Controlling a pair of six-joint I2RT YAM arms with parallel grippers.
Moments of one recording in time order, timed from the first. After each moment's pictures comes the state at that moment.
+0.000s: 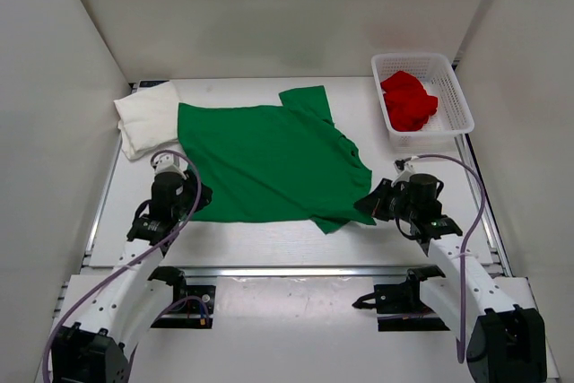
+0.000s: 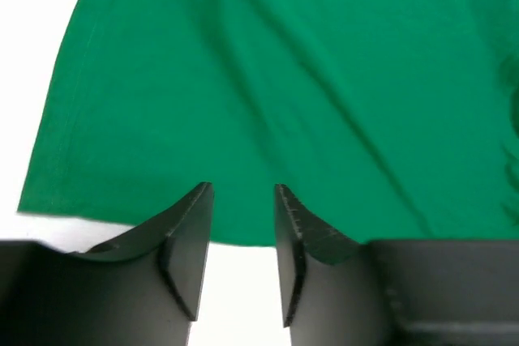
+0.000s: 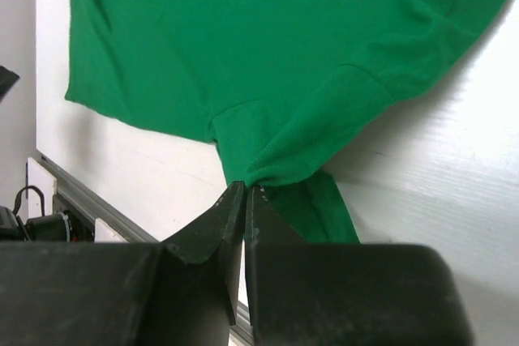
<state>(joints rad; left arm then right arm) -0.21 0.74 0.47 -0.29 -0.08 -0.58 0.14 0.82 0.36 -0.13 -0.53 0.55</state>
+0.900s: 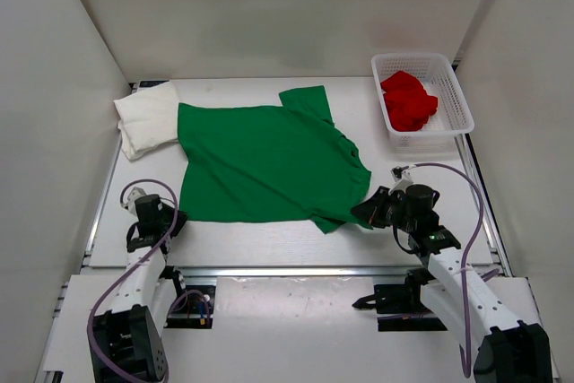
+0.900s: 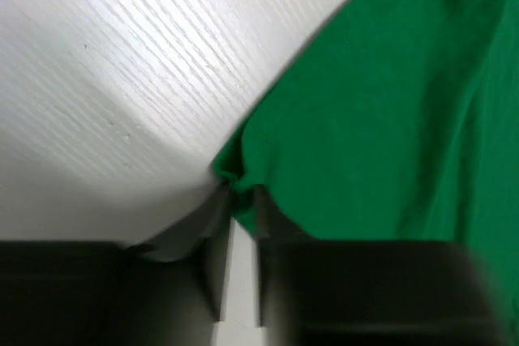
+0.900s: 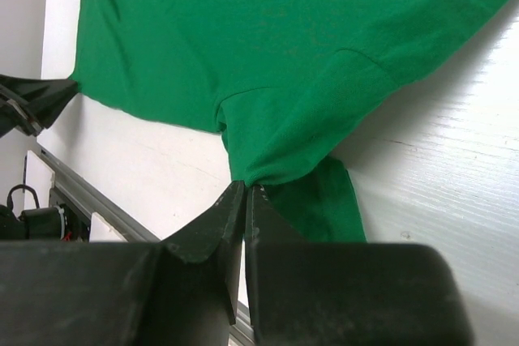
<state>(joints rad) 0.20 0.79 0.17 -0.14 0.00 -0.79 0.22 0.69 0.25 -0.07 -0.47 0.60</state>
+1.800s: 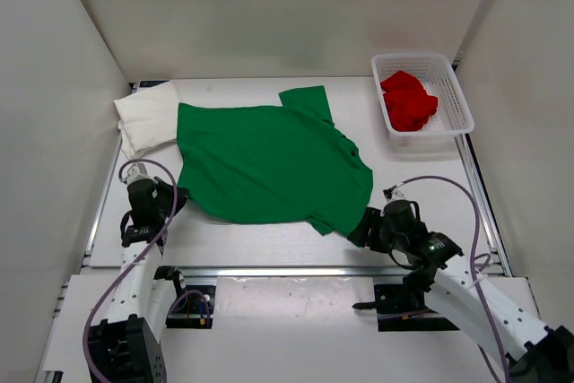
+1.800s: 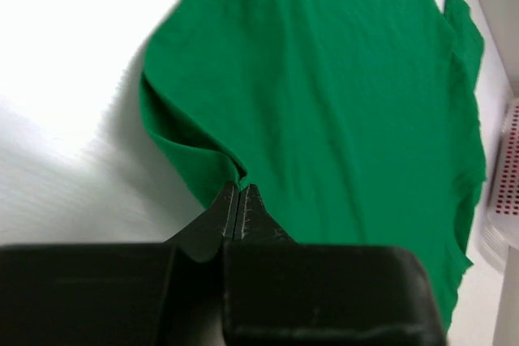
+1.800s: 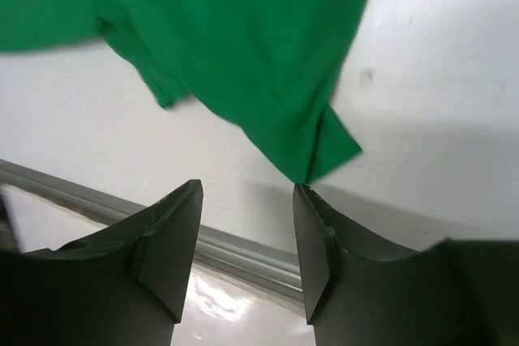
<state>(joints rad) 0.17 0.75 0.31 -0.10 0.12 -0.72 0.51 0.57 0.30 -0.52 -0.11 0.74</state>
